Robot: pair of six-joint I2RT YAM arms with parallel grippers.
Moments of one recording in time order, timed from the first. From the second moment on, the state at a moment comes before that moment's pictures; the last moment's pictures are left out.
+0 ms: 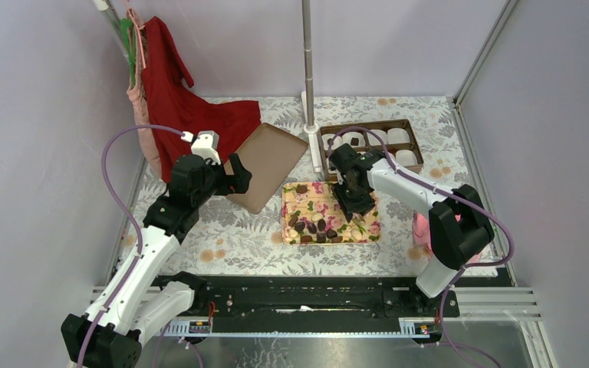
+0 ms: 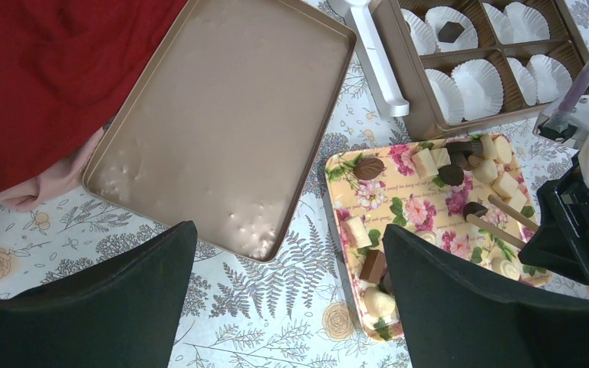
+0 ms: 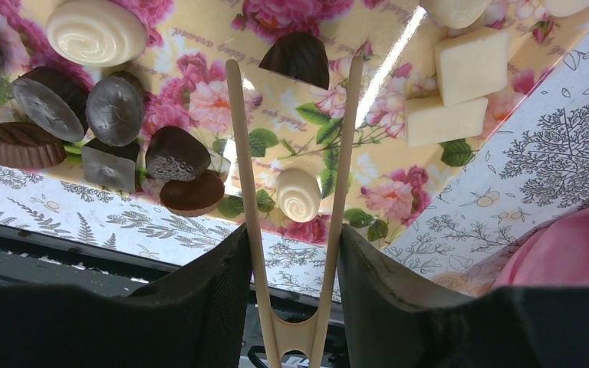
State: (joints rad) left arm -0.32 0.88 0.81 -0.36 0.02 -0.32; right arm 0.62 1.68 1.22 -0.98 0.02 0.20
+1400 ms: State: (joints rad) left arm -0.32 0.88 0.81 -0.36 0.02 -0.32; right arm 0.53 1.69 1.42 -1.03 0.16 0.17
